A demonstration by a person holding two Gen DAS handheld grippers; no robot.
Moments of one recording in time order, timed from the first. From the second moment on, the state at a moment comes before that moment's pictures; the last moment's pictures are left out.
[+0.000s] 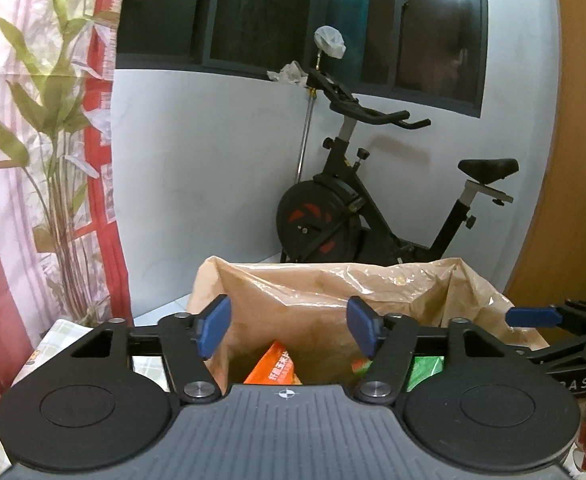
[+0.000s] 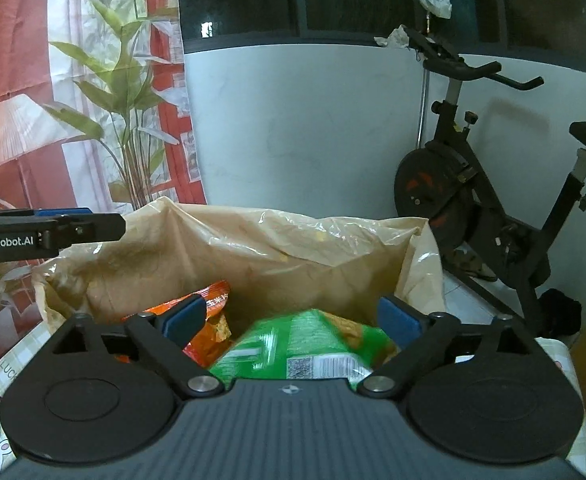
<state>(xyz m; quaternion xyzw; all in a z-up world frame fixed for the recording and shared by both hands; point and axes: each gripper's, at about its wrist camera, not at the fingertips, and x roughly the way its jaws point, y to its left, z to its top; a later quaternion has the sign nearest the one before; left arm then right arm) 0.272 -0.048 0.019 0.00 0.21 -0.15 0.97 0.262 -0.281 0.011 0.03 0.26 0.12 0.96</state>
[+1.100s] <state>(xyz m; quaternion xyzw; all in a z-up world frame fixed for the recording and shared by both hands) 0.162 0.034 -0.012 -0.01 0.24 -0.14 0.96 0.139 -0.262 0.008 0.04 0.19 0.11 0.98</state>
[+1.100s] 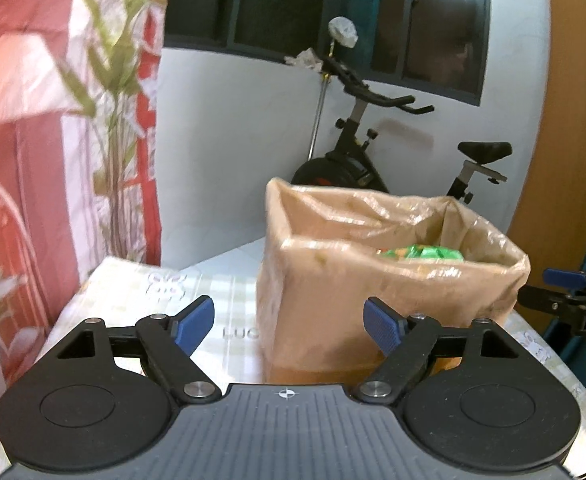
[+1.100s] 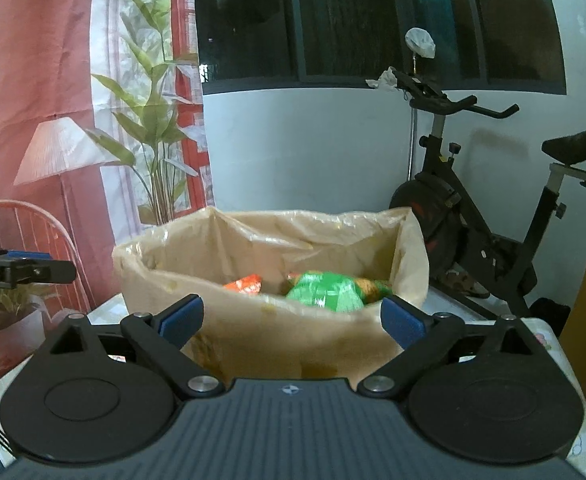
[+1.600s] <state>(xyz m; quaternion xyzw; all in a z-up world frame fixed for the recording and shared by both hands) 0.157 0.051 -0.075 -0.07 0.31 -0.11 0.94 0.118 -0.250 -0.061 0.02 0.26 0.10 0.96</state>
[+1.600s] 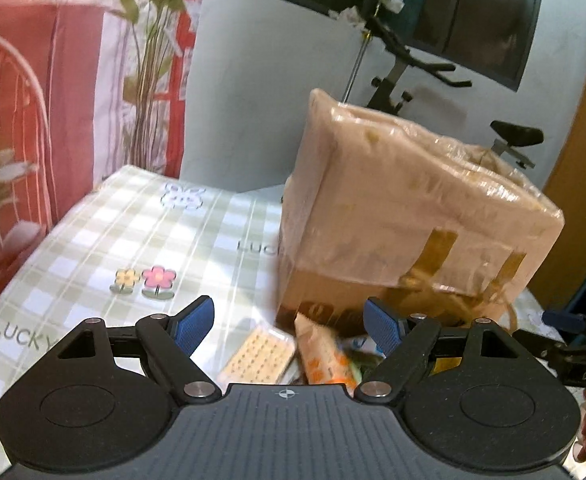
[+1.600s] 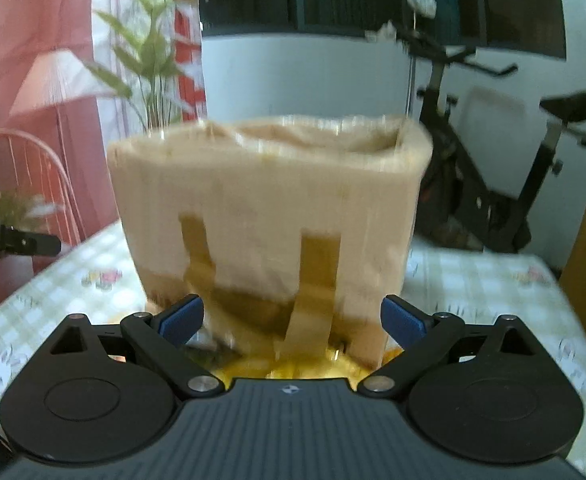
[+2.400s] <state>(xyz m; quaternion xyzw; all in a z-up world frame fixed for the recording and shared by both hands) 0.153 0.049 -0.106 -0.06 0.34 -0.10 0.93 0.162 -0.258 -0.127 0.10 0.37 0.03 0.92</state>
